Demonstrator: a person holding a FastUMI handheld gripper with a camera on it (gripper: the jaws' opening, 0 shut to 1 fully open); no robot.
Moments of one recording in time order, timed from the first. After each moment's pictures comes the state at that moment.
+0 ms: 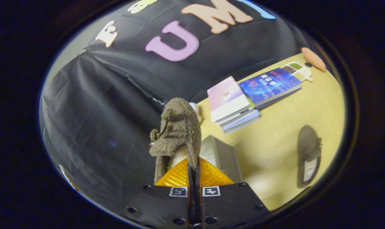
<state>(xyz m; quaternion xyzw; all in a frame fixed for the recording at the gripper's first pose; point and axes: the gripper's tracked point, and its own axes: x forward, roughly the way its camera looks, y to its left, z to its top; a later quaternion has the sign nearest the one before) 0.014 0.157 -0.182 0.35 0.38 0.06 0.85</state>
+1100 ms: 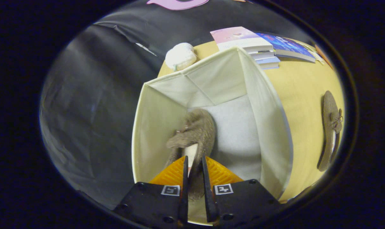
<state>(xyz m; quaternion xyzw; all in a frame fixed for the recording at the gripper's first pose) -0.039 0.249 -0.323 0.24 0.57 0.05 0.79</state>
